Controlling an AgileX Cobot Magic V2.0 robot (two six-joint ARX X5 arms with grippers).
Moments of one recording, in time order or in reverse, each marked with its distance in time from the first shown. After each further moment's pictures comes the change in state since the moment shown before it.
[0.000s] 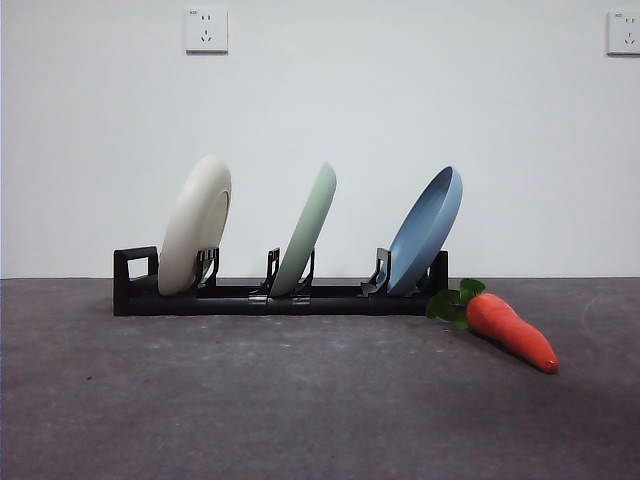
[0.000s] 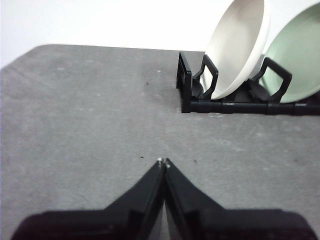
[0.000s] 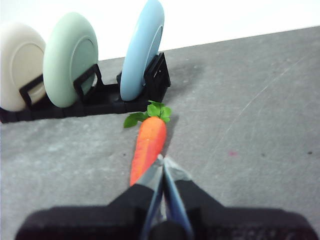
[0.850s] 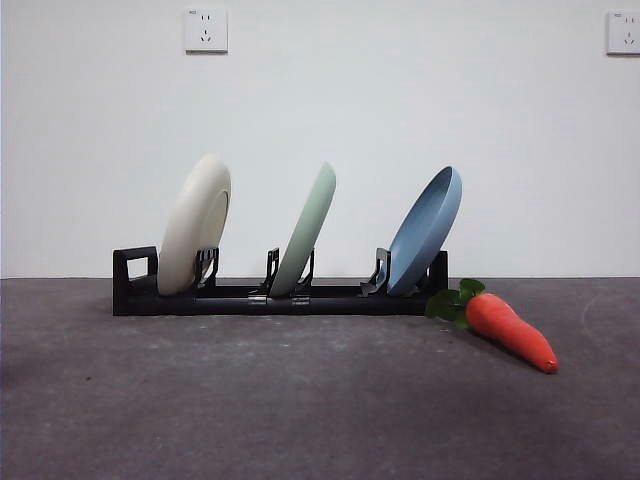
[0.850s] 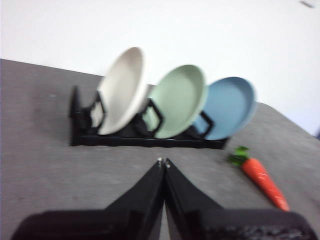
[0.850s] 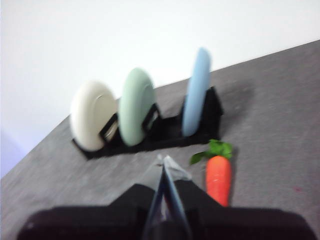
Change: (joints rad) left arm 0.000 0.071 0.375 -0.238 0.383 -0.186; right arm 0.000 0.209 0.414 -0.175 -0.163 0.163
